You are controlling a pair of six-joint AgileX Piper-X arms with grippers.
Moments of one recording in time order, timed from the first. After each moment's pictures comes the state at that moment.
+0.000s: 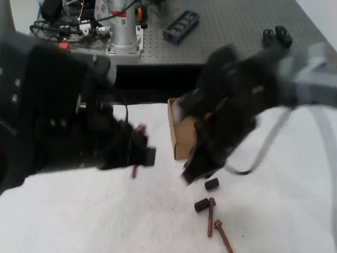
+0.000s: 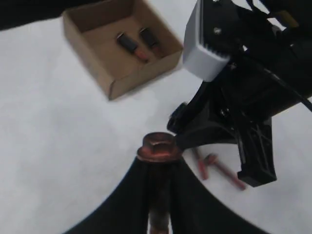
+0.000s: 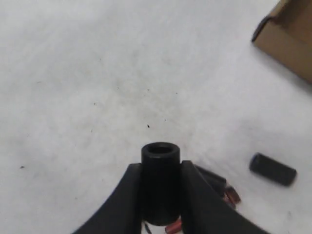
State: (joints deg) left arm -33.5 62.1 -46.7 22.1 14.0 -11.8; right arm 20.6 85.0 -61.7 44.3 -17.4 -12.4
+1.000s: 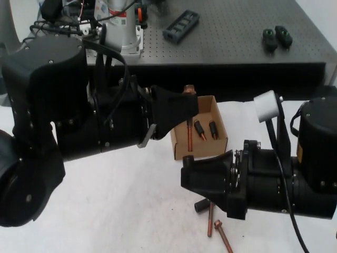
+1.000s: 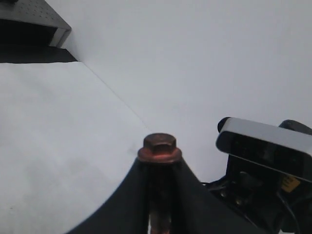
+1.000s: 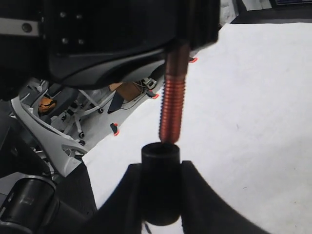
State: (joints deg) left arm -33.5 68.8 -40.7 -16.6 38.0 -36.1; right arm 27.5 59.7 -27.8 -11.0 -32.7 20.7
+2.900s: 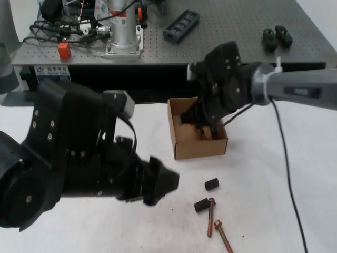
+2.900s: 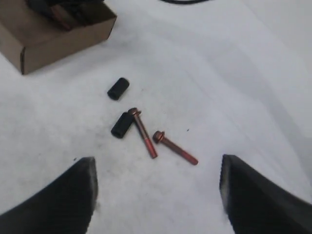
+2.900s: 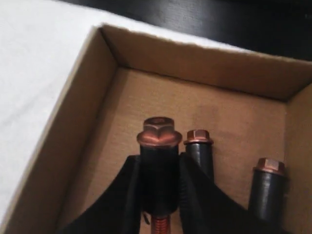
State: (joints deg) left arm -33.3 70.9 -41.2 18.2 23.6 -11.5; right arm 13.4 118.0 -81.8 17.4 -0.9 -2.8
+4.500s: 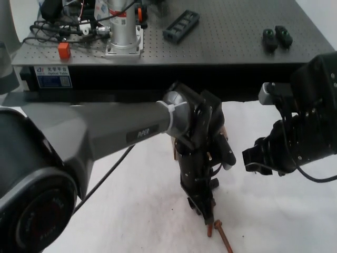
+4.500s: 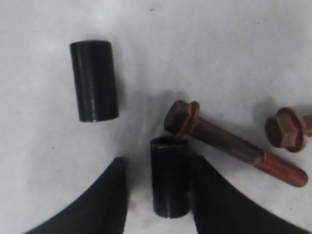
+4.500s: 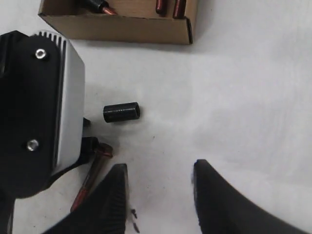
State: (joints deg) left arm -44.1 125.0 -95.5 53.5 8.5 31.5; right arm 5.4 77.3 -47.8 34.2 -8.3 0.0
